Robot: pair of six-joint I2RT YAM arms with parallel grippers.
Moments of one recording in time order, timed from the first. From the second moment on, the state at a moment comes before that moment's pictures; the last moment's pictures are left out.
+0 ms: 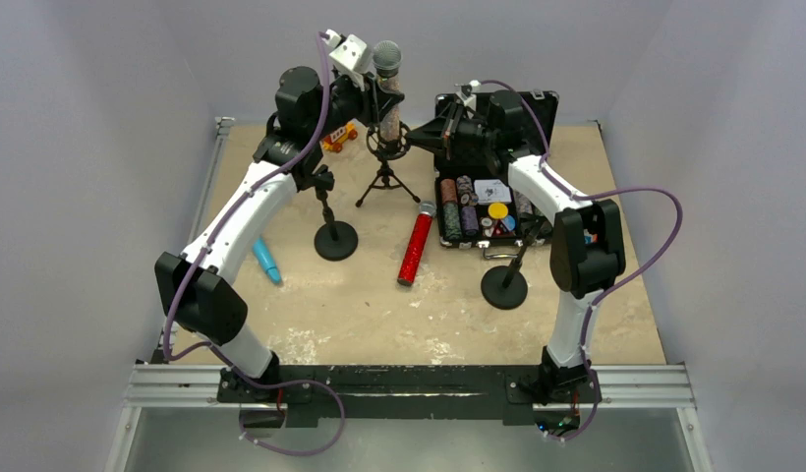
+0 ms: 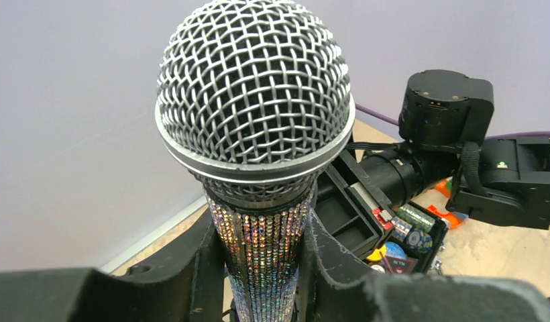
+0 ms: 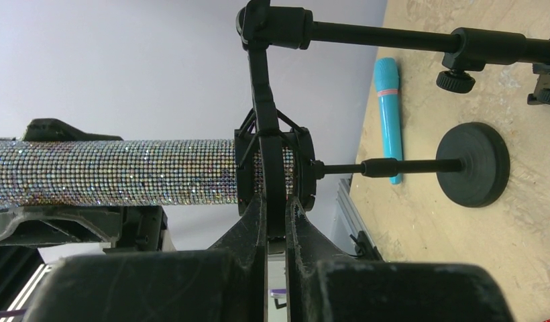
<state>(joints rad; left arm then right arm) -0.40 1.63 1.65 0.04 0.38 -0.05 0.29 1.95 1.57 0.26 -0.93 1.38</state>
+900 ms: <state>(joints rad) -0.37 1.67 1.53 0.09 0.34 -0.26 0.28 1.95 1.54 0.32 -0.95 1.44</state>
